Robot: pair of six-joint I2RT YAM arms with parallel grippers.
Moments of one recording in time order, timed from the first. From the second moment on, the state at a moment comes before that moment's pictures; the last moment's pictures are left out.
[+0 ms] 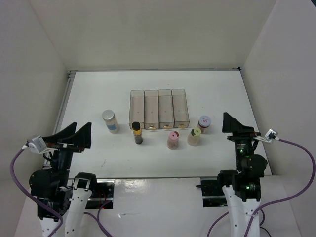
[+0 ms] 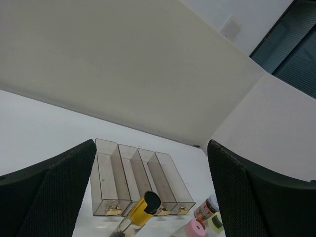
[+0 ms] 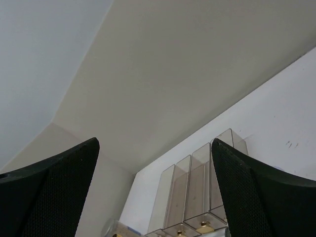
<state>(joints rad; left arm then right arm) -0.08 0.01 0.68 -0.30 0.01 -0.60 -0.02 0.00 0.41 -0.10 0.05 0.94</state>
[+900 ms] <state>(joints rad) -0.09 1.19 1.32 -0.70 0.05 -0.31 0.00 0.97 1.15 -0.23 -0.16 0.51</state>
